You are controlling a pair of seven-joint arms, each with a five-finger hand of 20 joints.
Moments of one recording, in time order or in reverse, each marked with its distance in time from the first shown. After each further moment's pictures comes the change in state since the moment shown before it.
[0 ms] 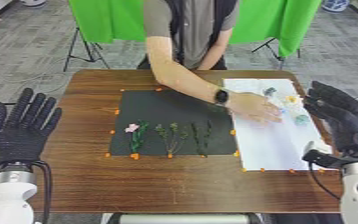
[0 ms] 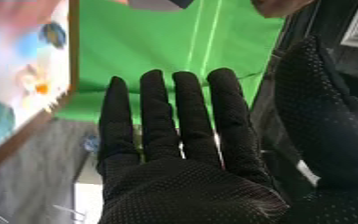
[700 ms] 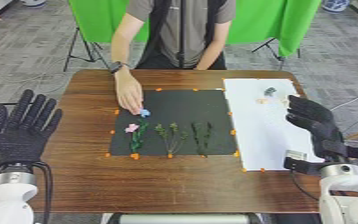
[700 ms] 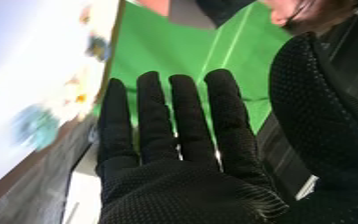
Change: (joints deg) left arm 0.3 -0.3 0.0 -0.1 -0.6 0.0 -0.1; right arm 3.7 3.7 -10.6 0.7 -10.8 7.8 7.5
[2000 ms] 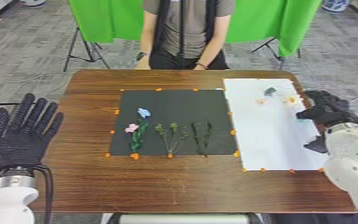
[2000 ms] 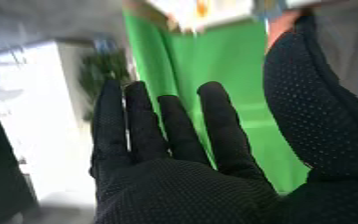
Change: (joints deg) left arm 1.3 -0.4 0.1 -0.4 -0.2 0.1 0.3; right arm 23.3 11.6 -10.5 16.3 -44.5 -24.6 31.8
